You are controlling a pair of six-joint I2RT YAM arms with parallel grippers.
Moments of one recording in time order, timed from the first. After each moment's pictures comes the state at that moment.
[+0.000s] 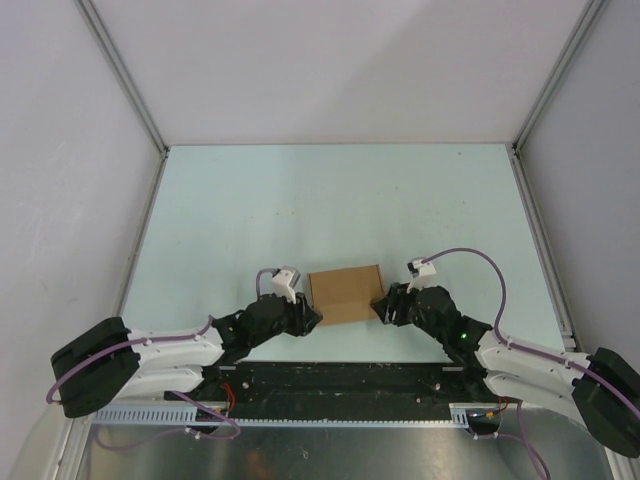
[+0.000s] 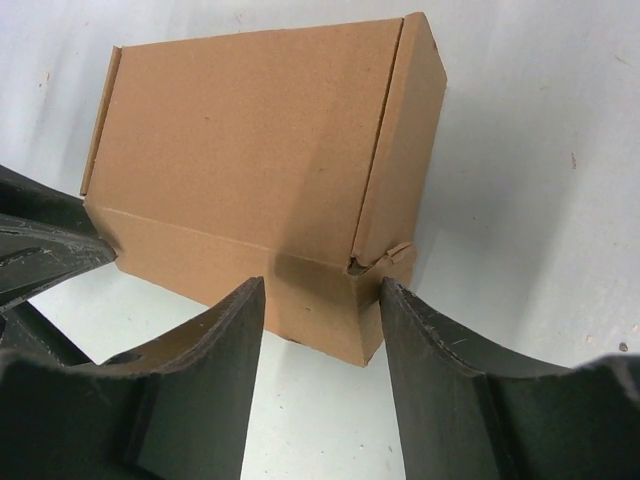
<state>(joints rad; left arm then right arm) -1.01 1.08 0.17 0.41 -0.15 -0.68 0.85 0.88 0.15 0.29 0.14 0.63</state>
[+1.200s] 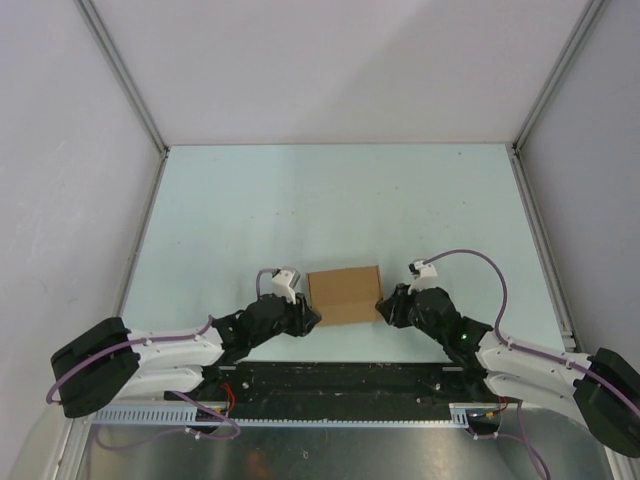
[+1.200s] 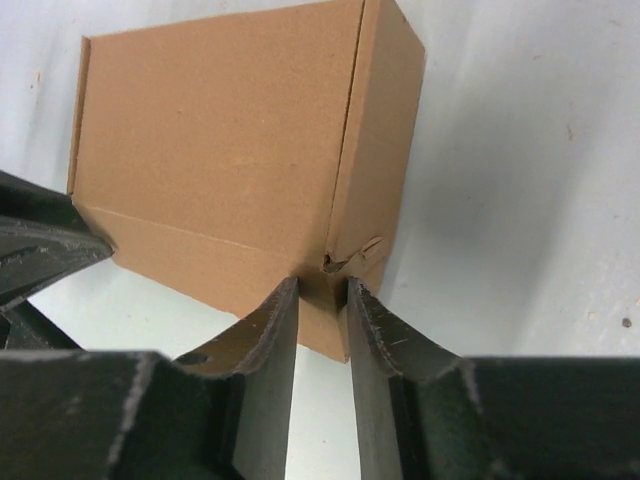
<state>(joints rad) -1.01 1.08 0.17 0.40 -0.15 -0.67 0.85 0.88 0.15 0.27 0.15 0.68</state>
